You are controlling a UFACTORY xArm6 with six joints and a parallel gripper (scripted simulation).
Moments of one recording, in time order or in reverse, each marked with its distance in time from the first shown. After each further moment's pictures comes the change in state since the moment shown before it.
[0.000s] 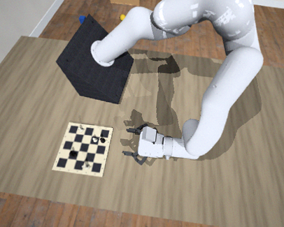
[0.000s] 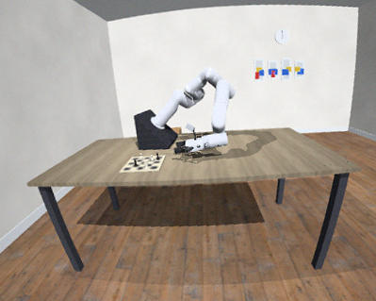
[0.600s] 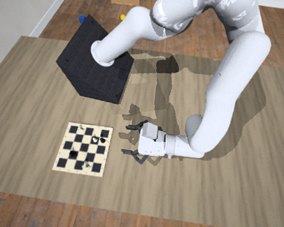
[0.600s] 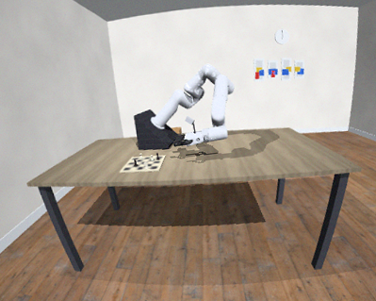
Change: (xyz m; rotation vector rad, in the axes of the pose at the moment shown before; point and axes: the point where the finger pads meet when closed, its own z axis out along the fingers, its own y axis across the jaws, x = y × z) arm 0.039 0.002 -0.004 -0.002 0.002 0.001
